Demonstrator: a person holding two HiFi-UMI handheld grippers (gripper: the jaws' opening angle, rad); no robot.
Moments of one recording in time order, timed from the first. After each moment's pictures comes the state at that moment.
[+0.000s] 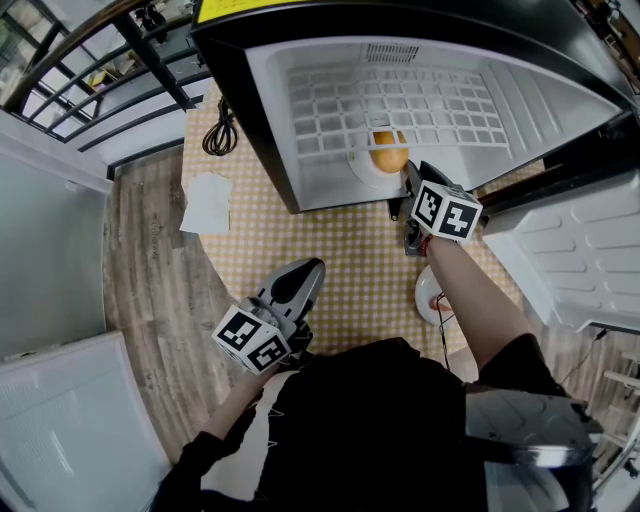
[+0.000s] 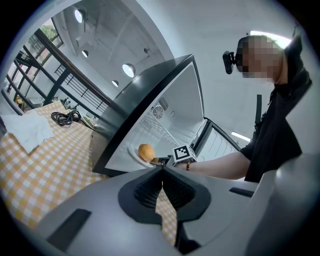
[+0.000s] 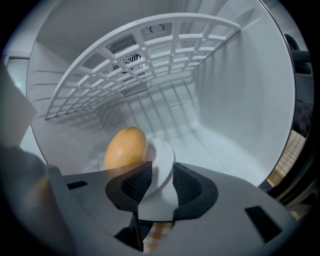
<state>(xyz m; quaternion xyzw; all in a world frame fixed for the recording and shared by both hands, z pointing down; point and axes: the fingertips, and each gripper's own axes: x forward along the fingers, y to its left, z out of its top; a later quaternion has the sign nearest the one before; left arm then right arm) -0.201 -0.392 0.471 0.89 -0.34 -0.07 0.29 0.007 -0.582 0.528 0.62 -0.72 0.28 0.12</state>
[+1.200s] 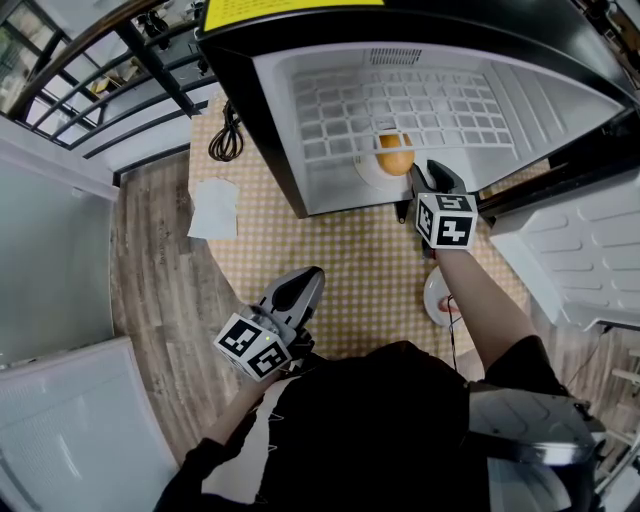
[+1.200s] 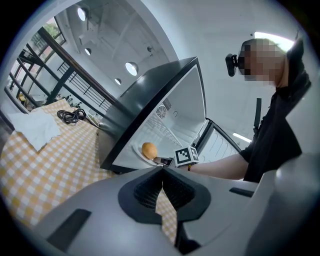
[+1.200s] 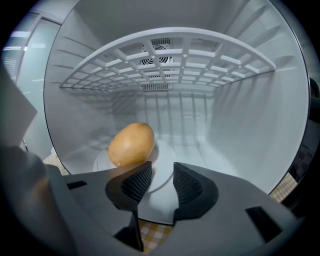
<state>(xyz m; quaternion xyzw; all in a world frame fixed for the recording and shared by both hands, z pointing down) -0.216 -0.387 0.477 0.89 -0.34 -0.07 0.31 0.000 -0.581 0.525 0.60 -0.75 0.15 0.22</state>
